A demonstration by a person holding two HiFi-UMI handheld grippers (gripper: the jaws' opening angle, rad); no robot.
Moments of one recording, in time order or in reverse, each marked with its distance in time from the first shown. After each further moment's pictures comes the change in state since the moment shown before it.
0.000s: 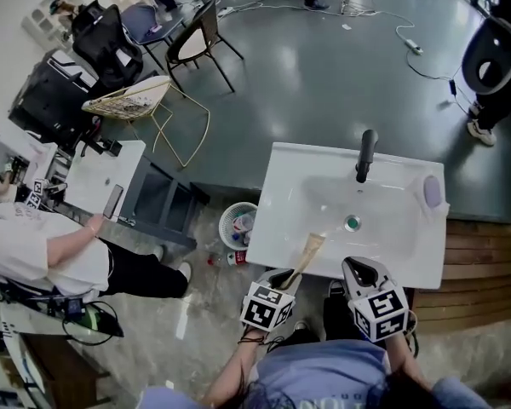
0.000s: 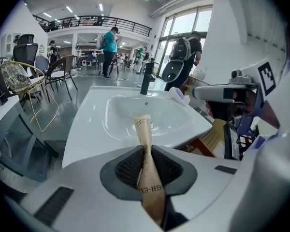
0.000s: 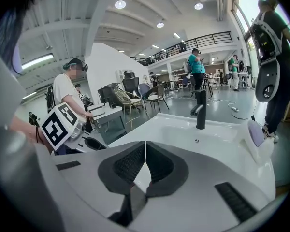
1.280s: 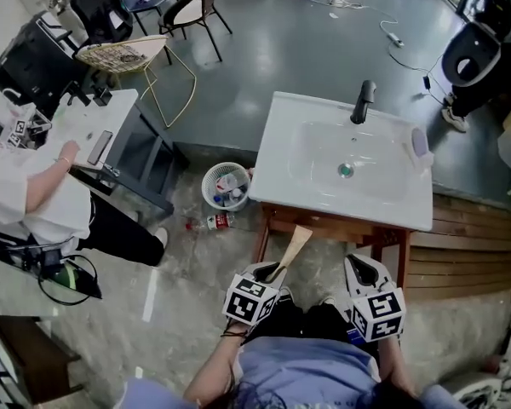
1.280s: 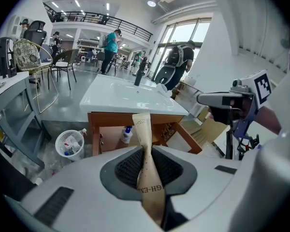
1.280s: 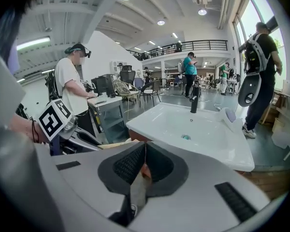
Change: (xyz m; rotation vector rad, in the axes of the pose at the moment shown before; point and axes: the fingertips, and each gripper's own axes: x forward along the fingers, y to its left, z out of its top) left arm -0.092 -0.041 -0.151 -0.053 -0.047 -0.113; right arm -0.091 0.122 -0.098 -0.034 0.059 -0.171
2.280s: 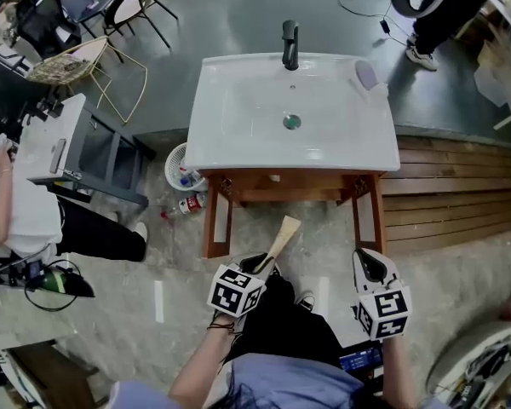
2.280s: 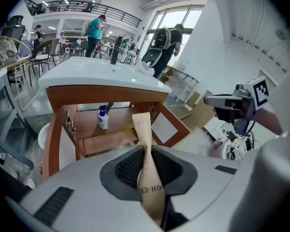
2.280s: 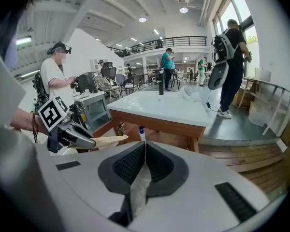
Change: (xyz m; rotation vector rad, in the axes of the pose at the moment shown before) left arm 0.065 -0.095 -0.060 0.083 0.136 -0.097; right arm -0.099 -0.085 -0.131 0.134 0.049 -0.168
